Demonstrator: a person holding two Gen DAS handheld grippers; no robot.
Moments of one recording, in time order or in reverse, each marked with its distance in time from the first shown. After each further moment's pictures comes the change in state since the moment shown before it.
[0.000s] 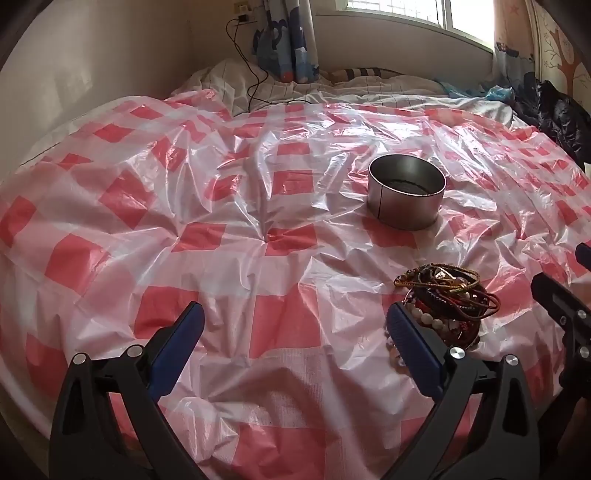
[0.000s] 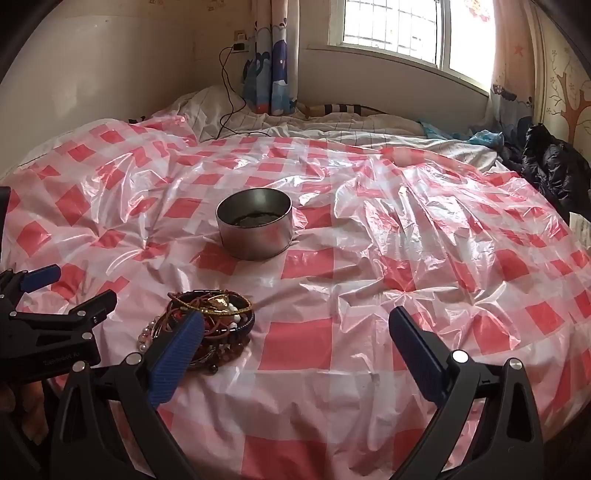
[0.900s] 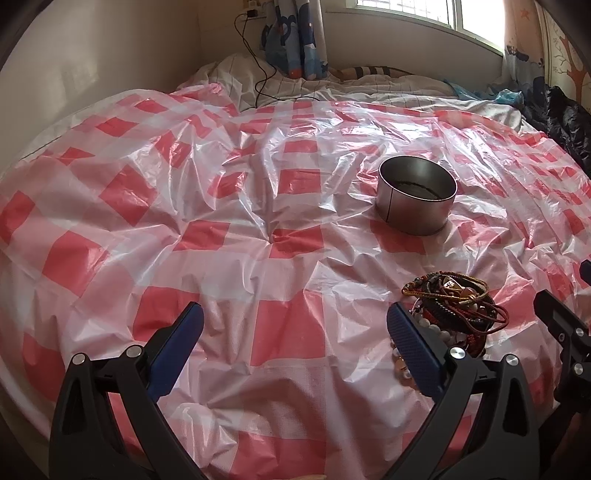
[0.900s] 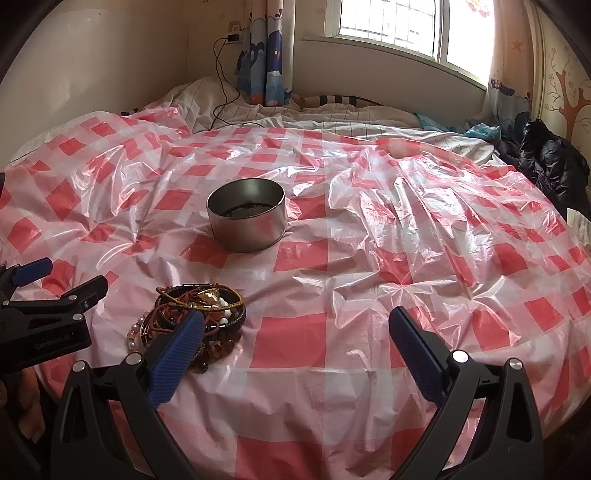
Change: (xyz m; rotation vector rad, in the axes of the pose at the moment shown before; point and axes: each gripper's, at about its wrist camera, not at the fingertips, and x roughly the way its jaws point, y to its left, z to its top) left arm 0.009 0.002 0.005 -0.043 0.018 -0.019; right arm 0.011 -0.004 -0.002 0.005 0.043 -0.021
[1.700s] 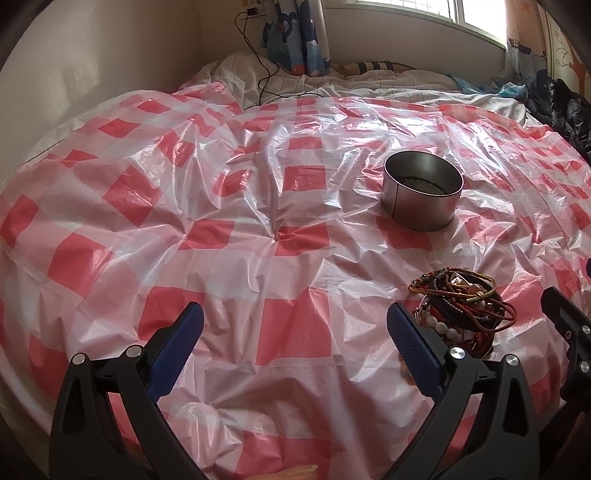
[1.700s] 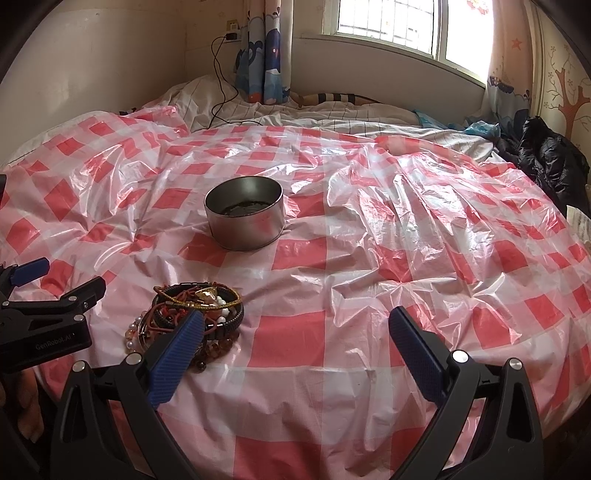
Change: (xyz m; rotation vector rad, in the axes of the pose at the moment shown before) left arm 0.004 0.002 0.000 0.006 0.012 0.016; right arm 0.001 -0.001 0.000 0.000 0.005 0.002
